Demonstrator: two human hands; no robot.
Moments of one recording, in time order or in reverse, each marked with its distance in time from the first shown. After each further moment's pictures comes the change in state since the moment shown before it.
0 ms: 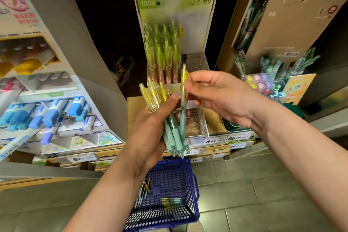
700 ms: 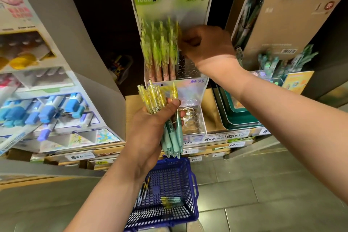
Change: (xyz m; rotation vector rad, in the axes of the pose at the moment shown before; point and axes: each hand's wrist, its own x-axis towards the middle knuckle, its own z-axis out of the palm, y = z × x) left_hand -0.002 -0.012 -0.001 0.068 0.147 0.061; right_hand 0.072 -0.038 -0.003 -1.022 0.557 -0.323
